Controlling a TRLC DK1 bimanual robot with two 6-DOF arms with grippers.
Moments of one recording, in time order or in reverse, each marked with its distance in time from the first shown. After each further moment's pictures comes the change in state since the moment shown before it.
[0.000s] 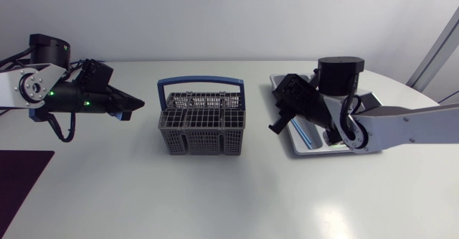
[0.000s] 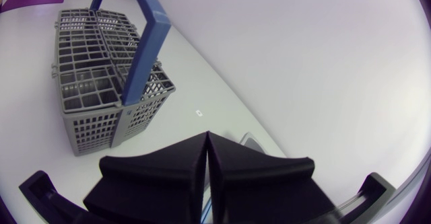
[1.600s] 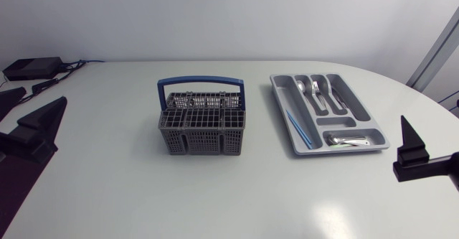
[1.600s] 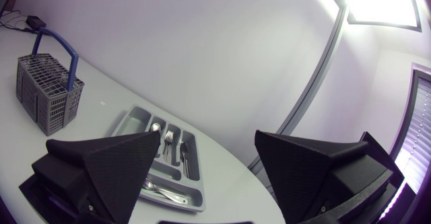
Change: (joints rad) left arm 0.241 -1.145 -0.511 0.130 -0.110 -0.319; right arm -0.225 -1.423 -0.396 -0.657 0.300 0.142
